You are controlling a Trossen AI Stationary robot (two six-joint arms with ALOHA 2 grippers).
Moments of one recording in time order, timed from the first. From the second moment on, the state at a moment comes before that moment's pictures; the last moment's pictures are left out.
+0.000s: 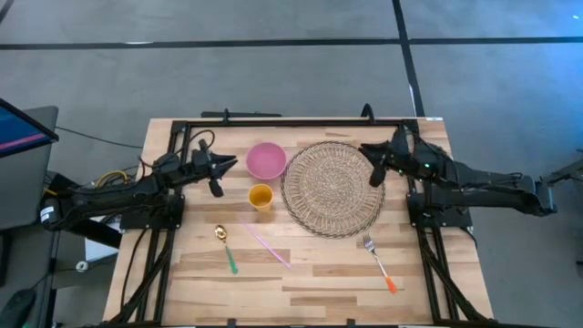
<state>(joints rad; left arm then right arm) 0.41 0.49 0.11 0.59 0.13 0.07 -0.26 0.59 0.46 -0.06 0.31 0.14</state>
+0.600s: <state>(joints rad) 0.41 1.11 0.59 0.48 0.16 0.00 -0.43 0.79 0.52 -0.20 0.31 0.15</state>
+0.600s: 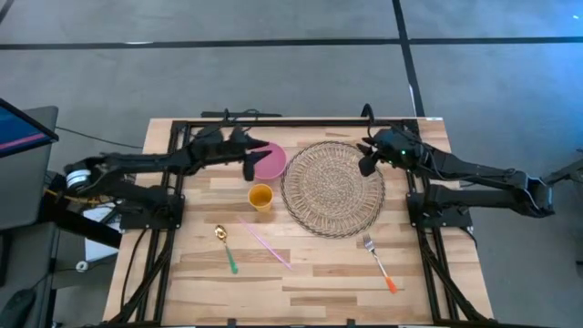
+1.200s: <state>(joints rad) 0.37 1.20 0.98 -0.48 -0.04 0.18 -0.45 0.81 0.52 -0.19 0.31 0.15</state>
